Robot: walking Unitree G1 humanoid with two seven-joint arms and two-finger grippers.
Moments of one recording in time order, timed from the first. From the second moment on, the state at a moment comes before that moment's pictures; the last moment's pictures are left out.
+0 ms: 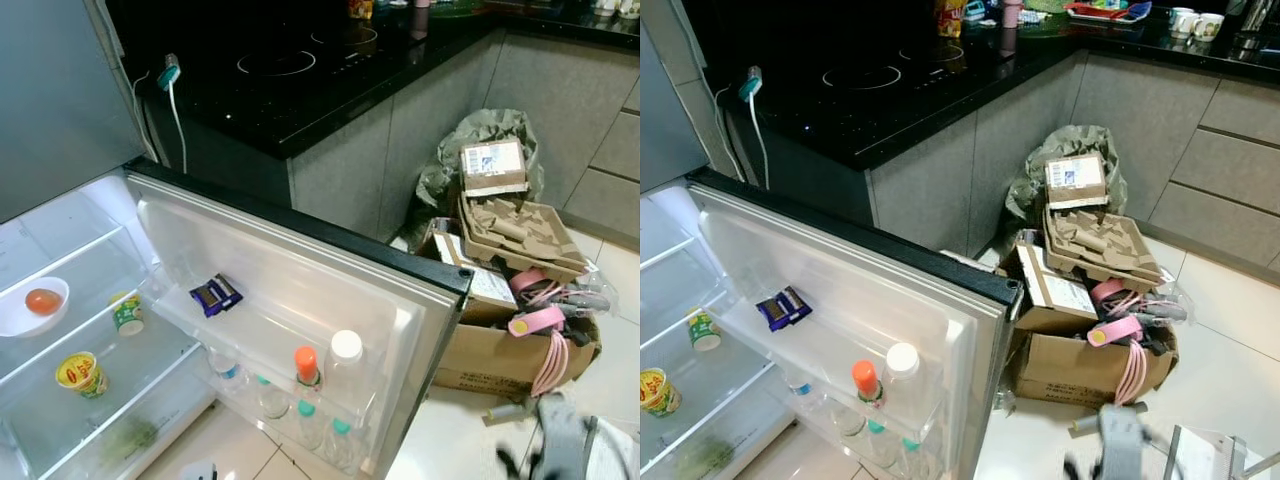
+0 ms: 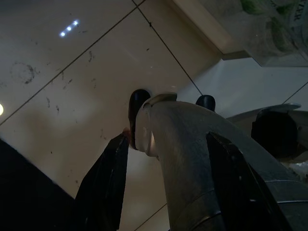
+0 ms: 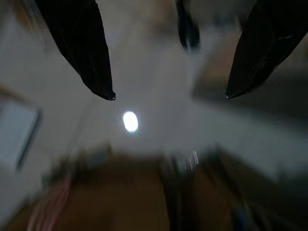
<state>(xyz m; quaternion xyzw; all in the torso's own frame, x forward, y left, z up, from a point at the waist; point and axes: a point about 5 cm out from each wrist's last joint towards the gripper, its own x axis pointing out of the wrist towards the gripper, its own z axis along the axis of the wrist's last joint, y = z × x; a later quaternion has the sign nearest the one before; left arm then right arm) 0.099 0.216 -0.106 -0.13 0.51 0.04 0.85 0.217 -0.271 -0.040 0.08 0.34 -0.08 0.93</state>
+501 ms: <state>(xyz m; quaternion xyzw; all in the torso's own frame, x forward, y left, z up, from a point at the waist) 0.099 0.217 -0.106 -0.12 0.51 0.05 0.85 0.220 -0.259 -0.043 0.06 0.36 -0.05 0.93</state>
